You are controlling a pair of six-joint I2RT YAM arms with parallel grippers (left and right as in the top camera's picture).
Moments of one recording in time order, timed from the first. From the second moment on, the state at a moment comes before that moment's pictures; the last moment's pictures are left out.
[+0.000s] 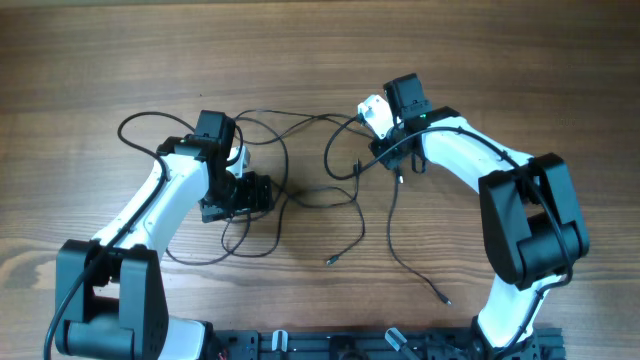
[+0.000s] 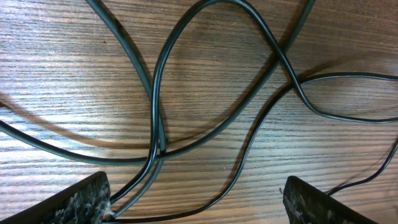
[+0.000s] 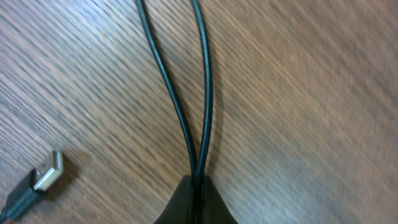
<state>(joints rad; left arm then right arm) -0.16 1.62 0.97 -0.91 0.23 -0.26 0.34 1.98 1.20 -0.45 -0.08 -0.41</state>
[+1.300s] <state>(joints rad) -0.16 1.62 0.97 -0.90 0.23 -0.26 -0.85 1.41 1.33 -0.18 0.19 0.29</state>
